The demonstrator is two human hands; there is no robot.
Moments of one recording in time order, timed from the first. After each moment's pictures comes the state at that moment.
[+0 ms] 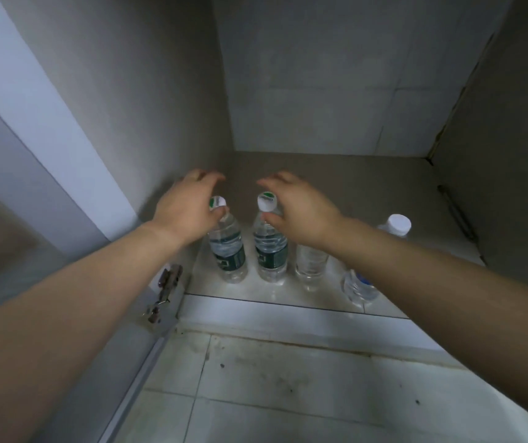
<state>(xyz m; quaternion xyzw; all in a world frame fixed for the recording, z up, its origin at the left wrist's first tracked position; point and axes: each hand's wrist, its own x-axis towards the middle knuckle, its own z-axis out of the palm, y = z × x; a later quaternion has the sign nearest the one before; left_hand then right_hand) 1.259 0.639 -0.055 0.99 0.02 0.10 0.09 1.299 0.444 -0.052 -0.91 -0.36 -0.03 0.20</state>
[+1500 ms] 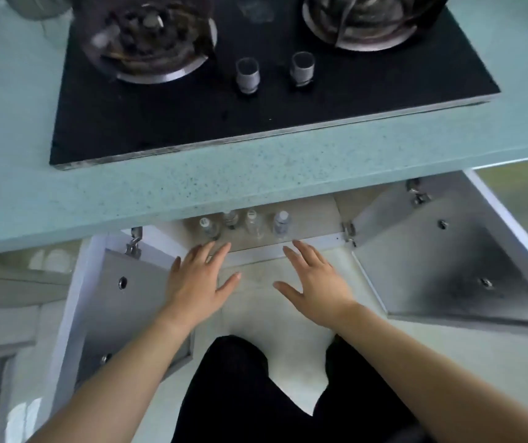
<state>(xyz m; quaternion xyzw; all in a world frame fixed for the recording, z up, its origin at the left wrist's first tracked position) 1.065 0.550 0.362 0.98 -0.09 -0.16 0.07 1.052 0.321 0.374 -0.94 -0.09 0.22 0.23</state>
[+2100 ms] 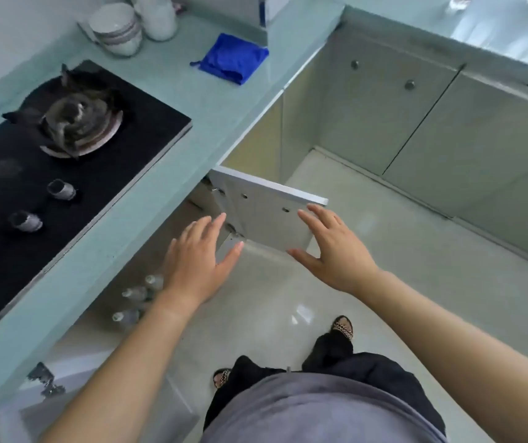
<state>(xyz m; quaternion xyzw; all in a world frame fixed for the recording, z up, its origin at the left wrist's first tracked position) 1.017 0.288 0.558 0.90 -0.41 -0.13 0.09 0.849 0.115 0.567 -0.93 0.26 0.02 0.25</state>
